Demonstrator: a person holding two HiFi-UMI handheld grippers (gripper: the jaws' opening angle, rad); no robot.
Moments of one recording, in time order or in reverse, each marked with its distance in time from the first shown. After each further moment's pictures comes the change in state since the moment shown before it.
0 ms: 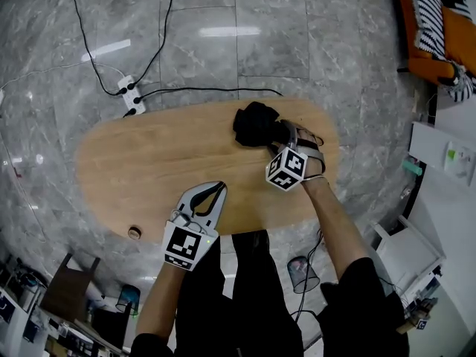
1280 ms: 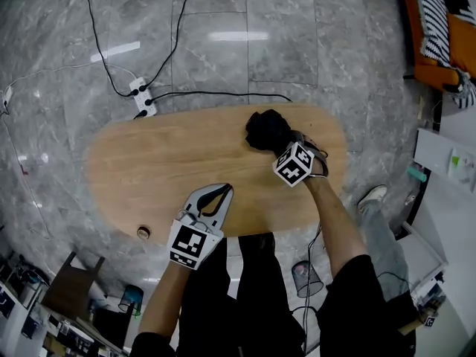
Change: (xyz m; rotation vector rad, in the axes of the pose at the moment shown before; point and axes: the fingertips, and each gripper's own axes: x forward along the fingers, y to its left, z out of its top) left arm -0.012 0.010 -0.003 -0.026 0.005 -0.002; right arm 0.011 0.018 0.003 0.207 0.051 0.172
